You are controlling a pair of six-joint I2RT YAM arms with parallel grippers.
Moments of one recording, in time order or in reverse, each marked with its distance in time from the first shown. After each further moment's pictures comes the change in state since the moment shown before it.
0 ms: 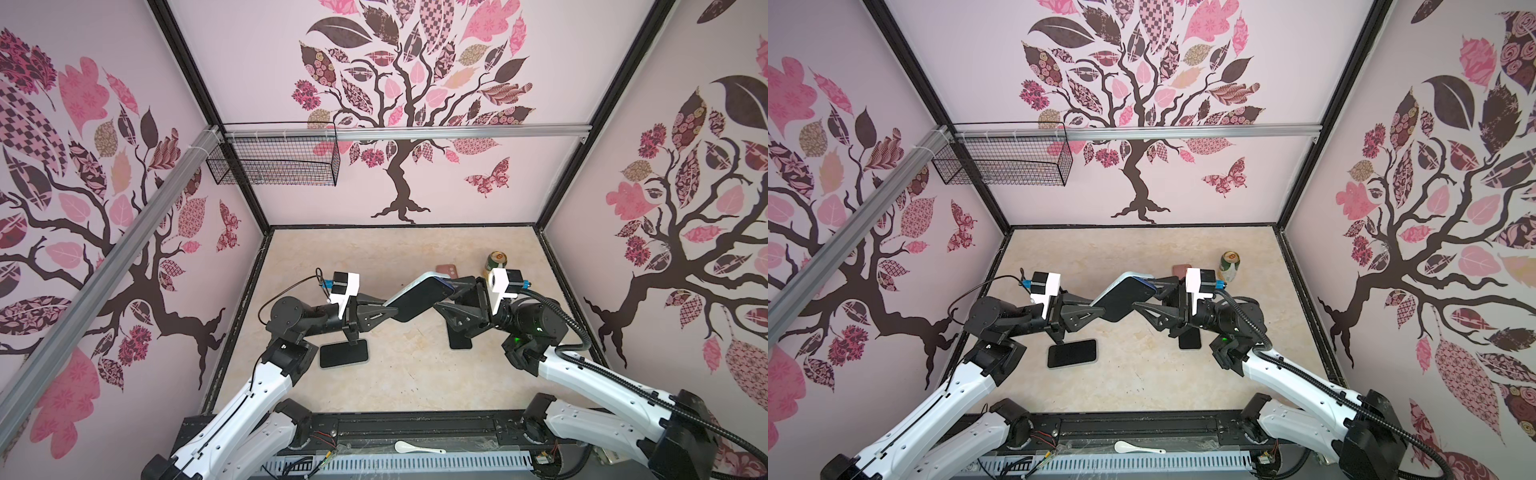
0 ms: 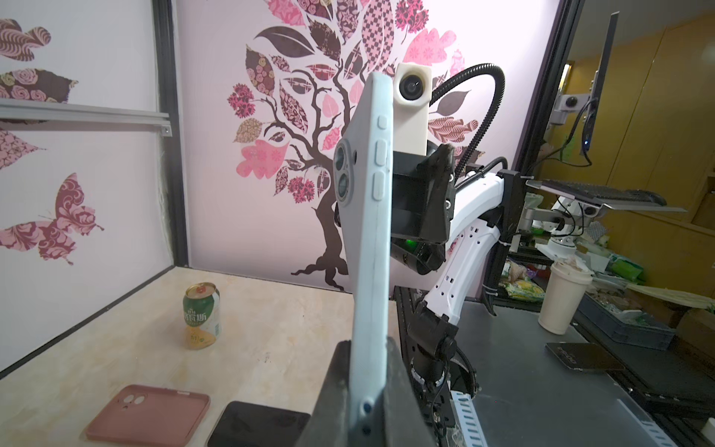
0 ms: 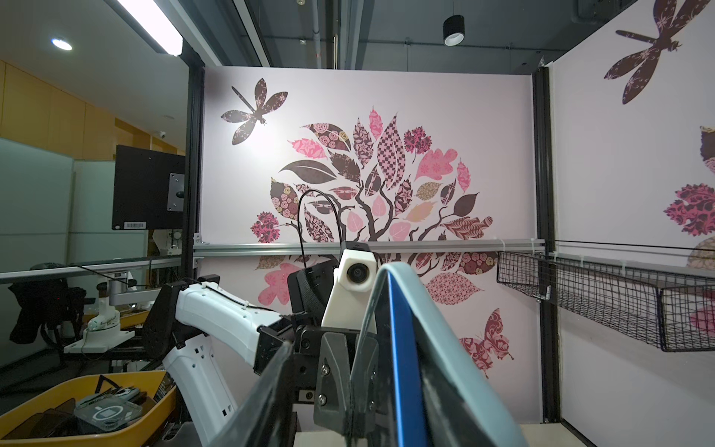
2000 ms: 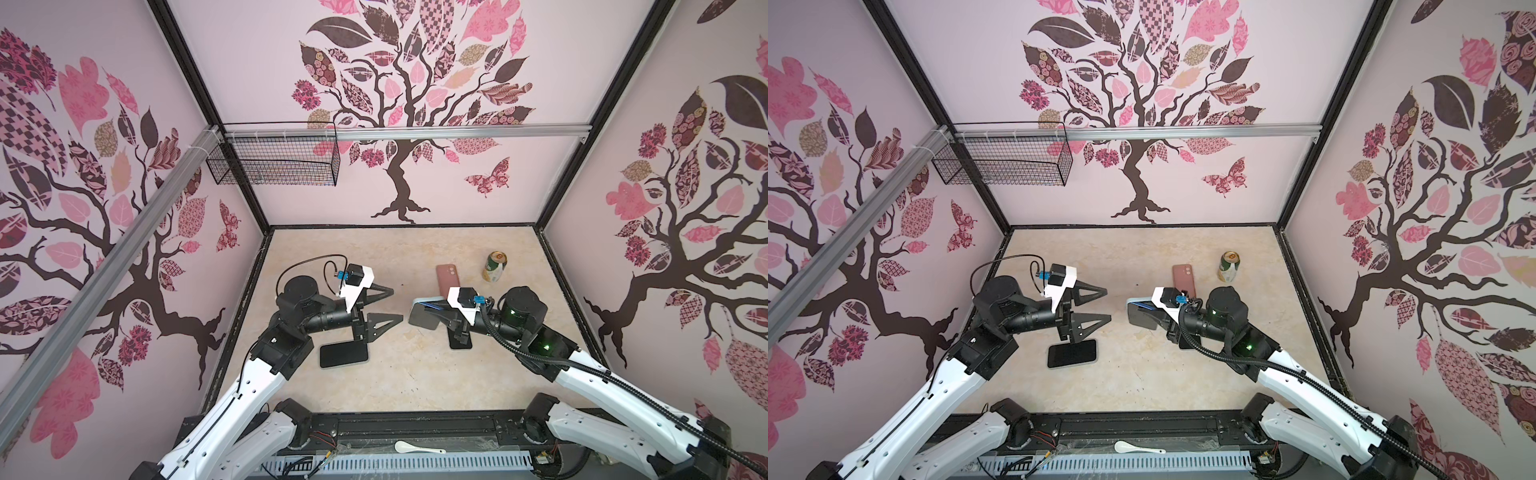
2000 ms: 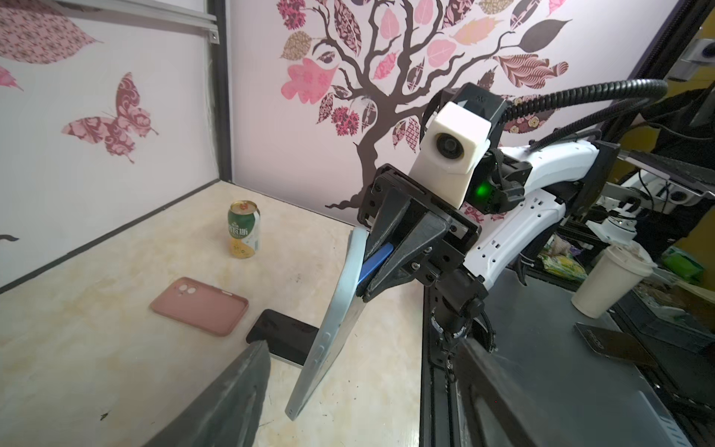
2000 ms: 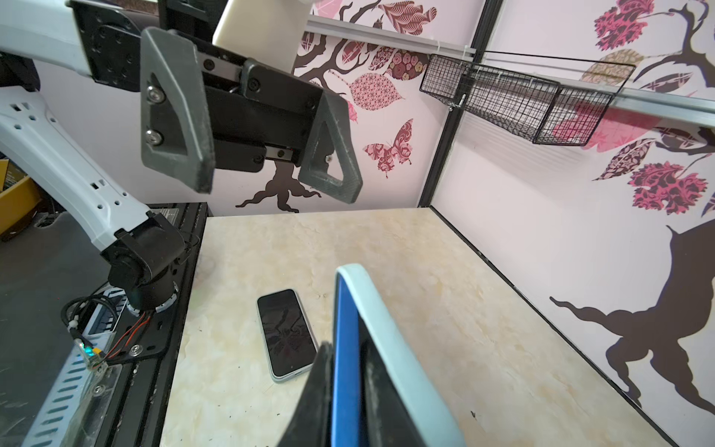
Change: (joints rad) left arm -0.026 0.035 0.214 -0.704 -0.107 0.323; right arm -0.030 -0.138 0.053 -0.987 0.157 -0.696
